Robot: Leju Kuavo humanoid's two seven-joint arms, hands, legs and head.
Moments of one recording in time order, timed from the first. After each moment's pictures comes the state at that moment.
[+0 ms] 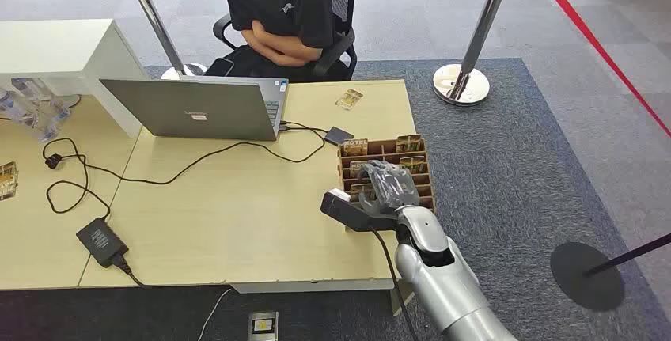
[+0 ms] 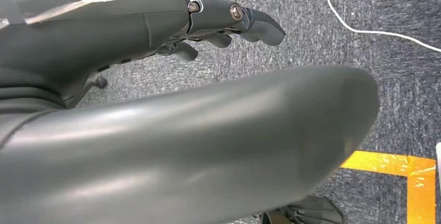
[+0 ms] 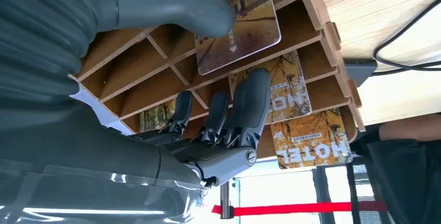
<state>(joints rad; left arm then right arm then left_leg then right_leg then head) -0.09 -0.19 1.26 -0.21 -1.19 0.31 -0.32 -0.43 0.08 0.61 -0.96 1.25 -0.31 -0.09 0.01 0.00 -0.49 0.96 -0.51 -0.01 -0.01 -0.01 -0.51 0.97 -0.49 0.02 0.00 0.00</state>
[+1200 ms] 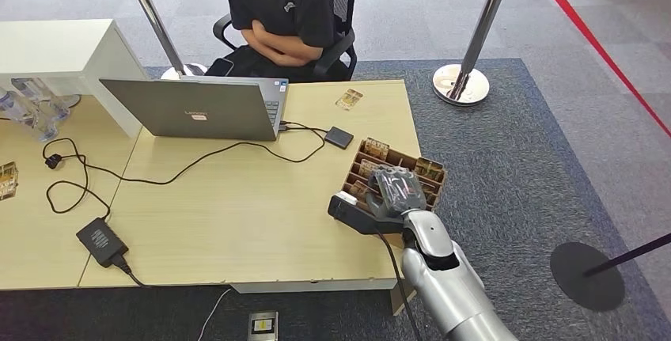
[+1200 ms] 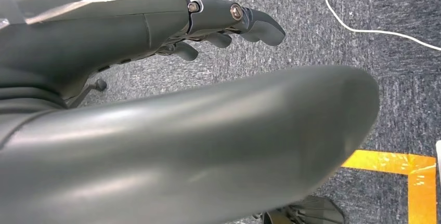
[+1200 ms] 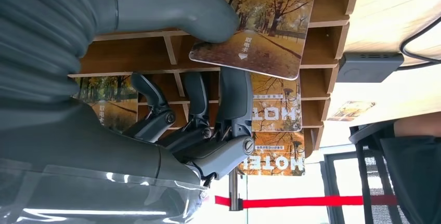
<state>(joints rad) -0.09 -0.19 1.26 -0.21 -1.20 0.31 -0.32 -0.41 0.07 0.60 -0.94 1.28 -0.35 -0.10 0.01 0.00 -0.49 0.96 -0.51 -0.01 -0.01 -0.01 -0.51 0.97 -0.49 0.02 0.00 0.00</state>
